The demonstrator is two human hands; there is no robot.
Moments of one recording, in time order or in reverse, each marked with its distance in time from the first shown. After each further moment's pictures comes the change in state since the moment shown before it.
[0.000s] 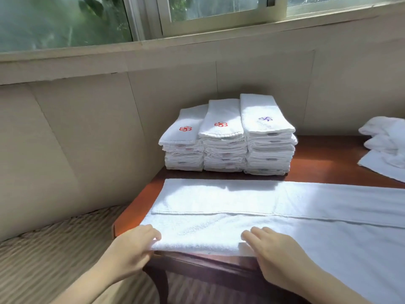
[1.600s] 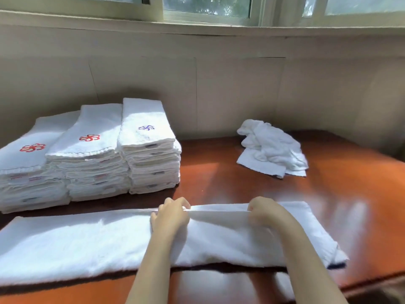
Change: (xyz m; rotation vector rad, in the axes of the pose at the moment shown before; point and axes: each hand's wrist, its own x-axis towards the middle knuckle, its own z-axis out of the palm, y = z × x) left_hand 0.301 0.217 0.127 -0.398 -0.420 -0.486; right_hand -0.061 0.224 -0.039 0.301 -0.313 1.090
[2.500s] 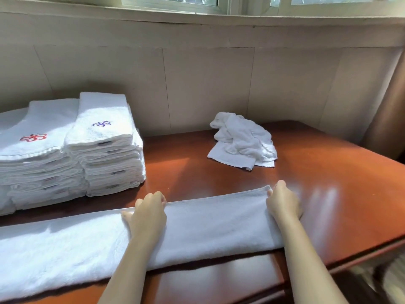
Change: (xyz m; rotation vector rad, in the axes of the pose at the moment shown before) left_hand -0.017 0.045 0.025 0.071 0.268 0.059; right_hand 0.019 0.117 0.000 0.318 0.518 0.421
